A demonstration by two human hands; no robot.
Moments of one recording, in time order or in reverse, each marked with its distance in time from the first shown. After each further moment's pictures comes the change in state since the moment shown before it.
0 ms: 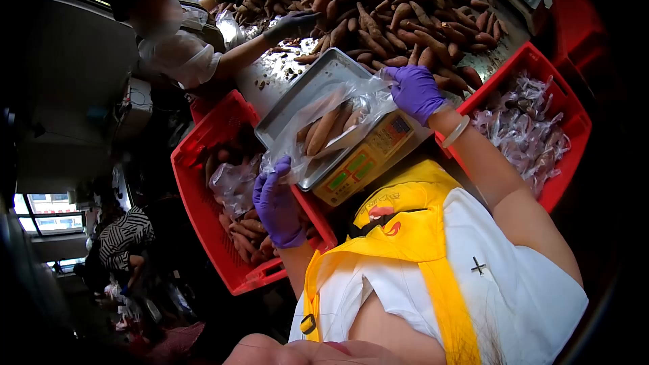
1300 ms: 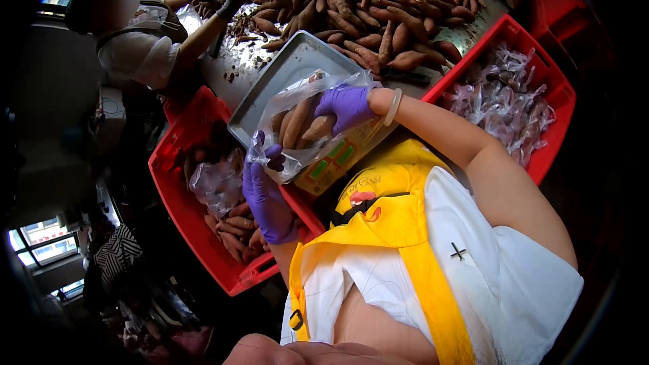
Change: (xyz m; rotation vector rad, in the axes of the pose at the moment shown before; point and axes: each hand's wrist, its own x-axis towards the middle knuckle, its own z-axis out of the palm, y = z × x) left_hand 0.004 -0.005 0.022 0.152 -0.106 -0.033; right_hand 0.017 -0.041 0.055 0.244 -0.681 -0.435
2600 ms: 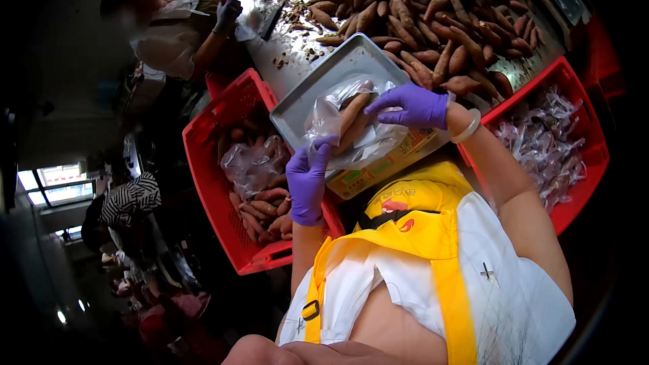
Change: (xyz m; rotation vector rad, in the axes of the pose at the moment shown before) left_hand 0.030 -0.013 0.012 0.256 0.005 -0.110; right_hand -0.018 0.024 -0.035 0.319 0.121 -0.121
